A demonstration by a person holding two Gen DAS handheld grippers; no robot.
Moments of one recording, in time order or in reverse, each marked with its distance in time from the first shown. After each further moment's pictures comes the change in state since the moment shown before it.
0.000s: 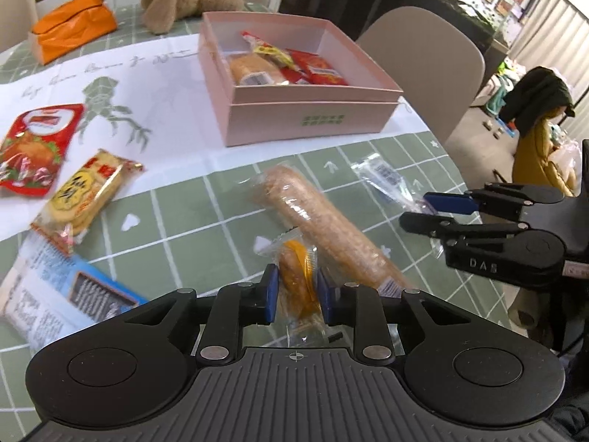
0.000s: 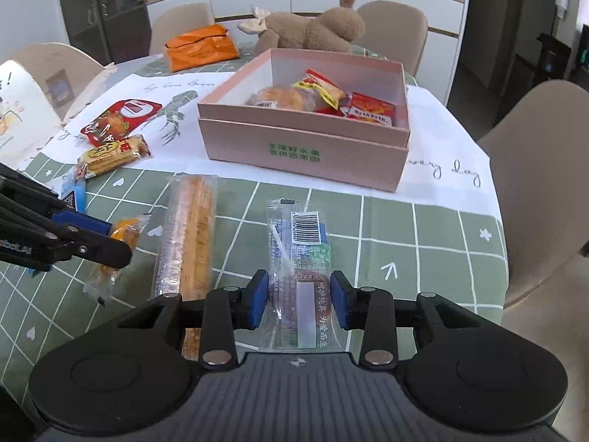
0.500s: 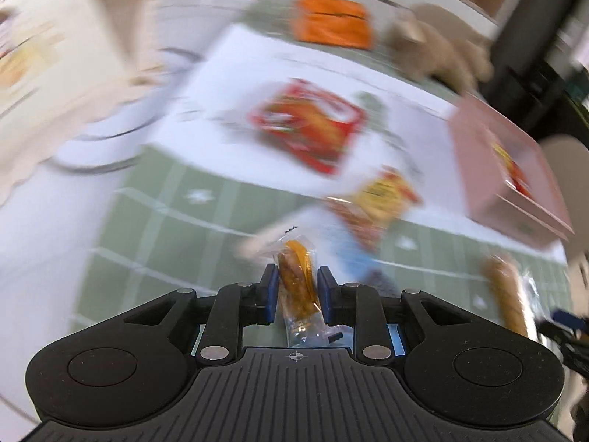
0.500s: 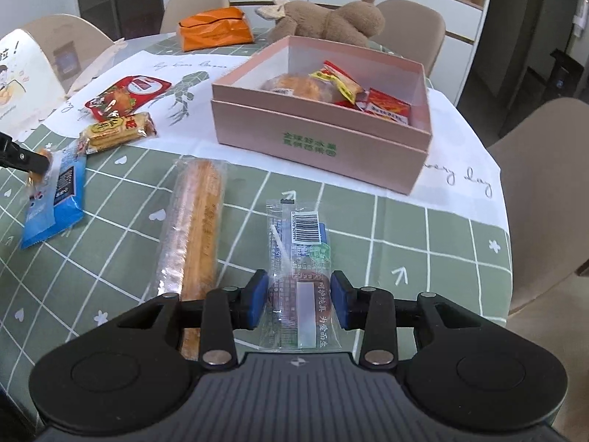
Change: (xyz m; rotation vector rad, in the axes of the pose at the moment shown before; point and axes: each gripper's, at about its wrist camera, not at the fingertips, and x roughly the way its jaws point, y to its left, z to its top) left arm -0.069 0.153 -0.048 -0.521 -0.139 0.331; right arm 0.008 0.015 0.008 -0.069 0.037 0.015
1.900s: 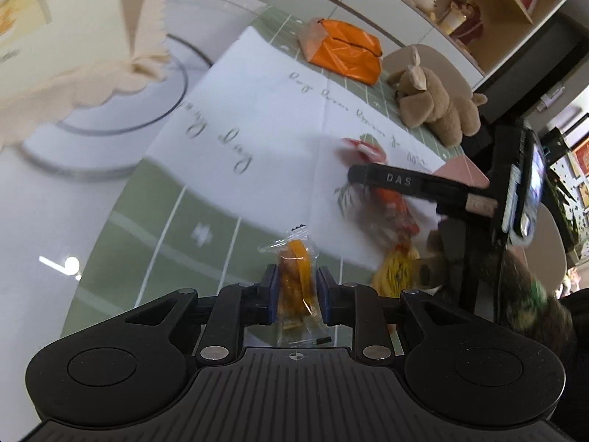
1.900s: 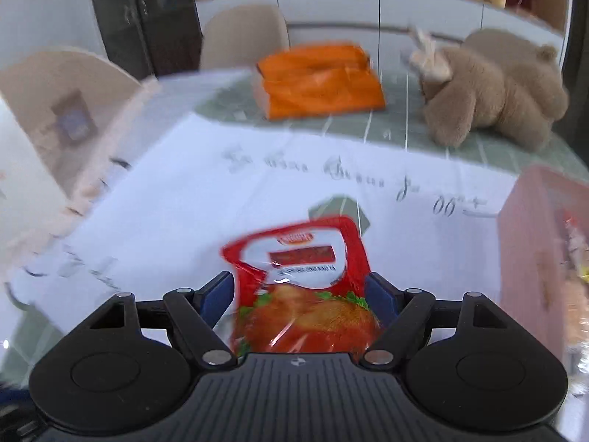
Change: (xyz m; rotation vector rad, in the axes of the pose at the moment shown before) left arm 0.022 0.047 0.025 -0.136 -0.013 -0.228; right arm 0.193 0.155 0.204 0.001 -0.039 0.107
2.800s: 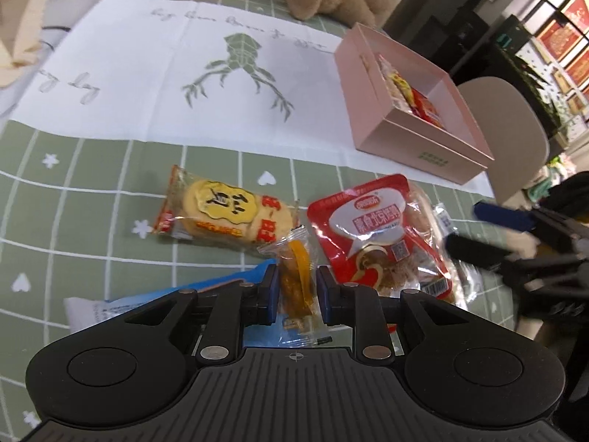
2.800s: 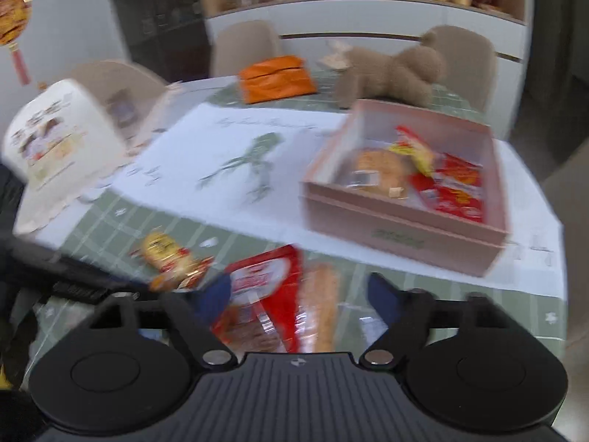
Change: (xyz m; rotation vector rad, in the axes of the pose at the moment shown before) left arm 0.019 -0.117 -0.069 0.281 0.186 0.003; right arm -0.225 -0.093 -0.144 -0.009 -0.027 0.109
